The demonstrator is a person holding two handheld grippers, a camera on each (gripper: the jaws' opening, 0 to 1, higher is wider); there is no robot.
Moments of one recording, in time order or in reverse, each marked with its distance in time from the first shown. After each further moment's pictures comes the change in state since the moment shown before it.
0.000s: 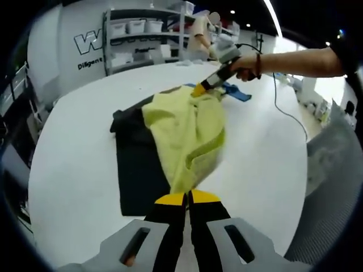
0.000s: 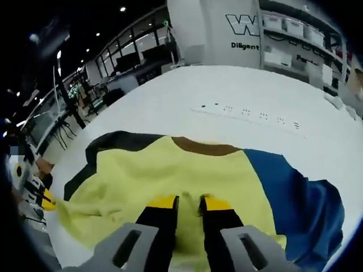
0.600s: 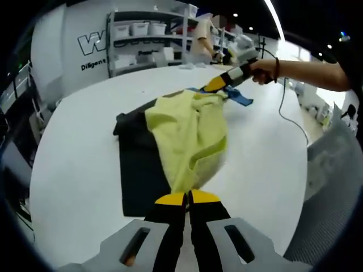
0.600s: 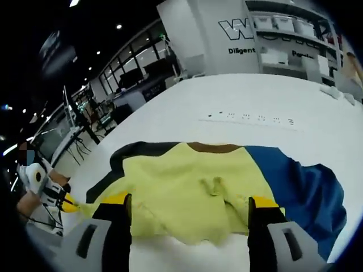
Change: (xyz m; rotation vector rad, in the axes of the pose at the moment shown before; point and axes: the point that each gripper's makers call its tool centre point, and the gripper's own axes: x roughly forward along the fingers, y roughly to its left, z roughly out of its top) left arm -0.005 0.000 0.006 -0.016 -0.024 0.017; right arm -0.045 0.020 -0.012 0.021 -0.072 0.067
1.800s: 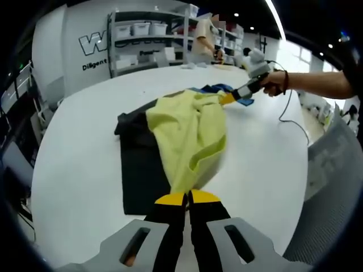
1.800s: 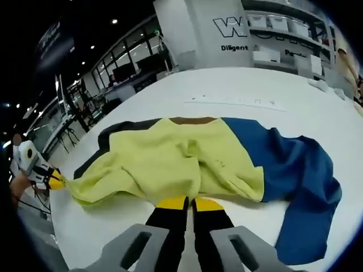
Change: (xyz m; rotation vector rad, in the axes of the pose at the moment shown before) left arm -0.002 0.001 0.000 0.001 0.002 0.013; right arm -0.013 -0.029 -0.045 -0.011 0.029 -0.080
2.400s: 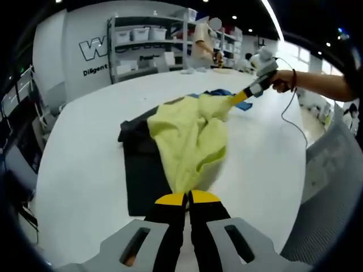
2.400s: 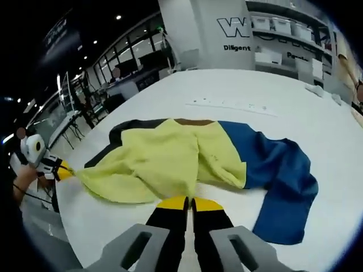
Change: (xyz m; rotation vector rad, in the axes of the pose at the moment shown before) left arm -0.016 -0.004 0.011 0.019 -0.039 0.007; right arm -0.060 0.000 0.000 -0.017 0.021 -0.016
